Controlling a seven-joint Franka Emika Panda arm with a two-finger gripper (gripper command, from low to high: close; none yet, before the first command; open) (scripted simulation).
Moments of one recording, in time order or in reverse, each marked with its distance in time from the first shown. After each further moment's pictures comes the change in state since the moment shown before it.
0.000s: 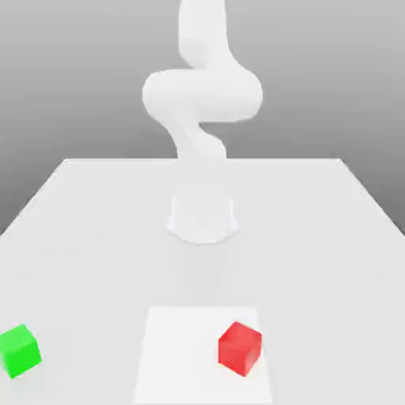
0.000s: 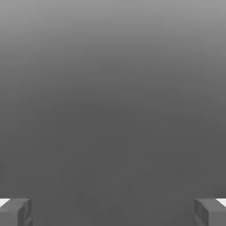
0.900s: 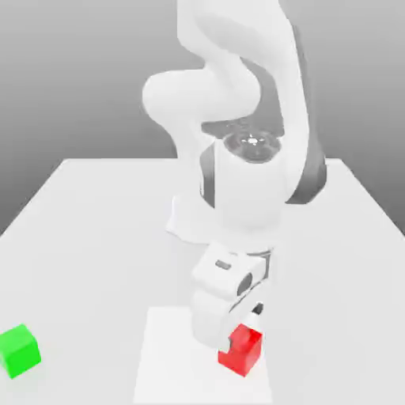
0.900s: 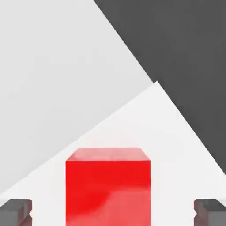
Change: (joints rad) arm 0.194 0.980 -0.054 -0.282 0.074 0.544 -0.794
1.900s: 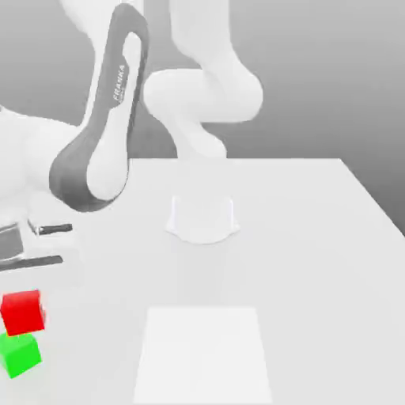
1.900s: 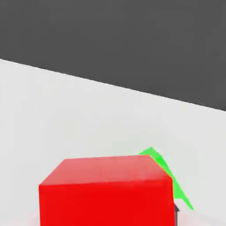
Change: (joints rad) arm -0.450 0.084 -0.290 0.260 0.203 -0.216 -0.116
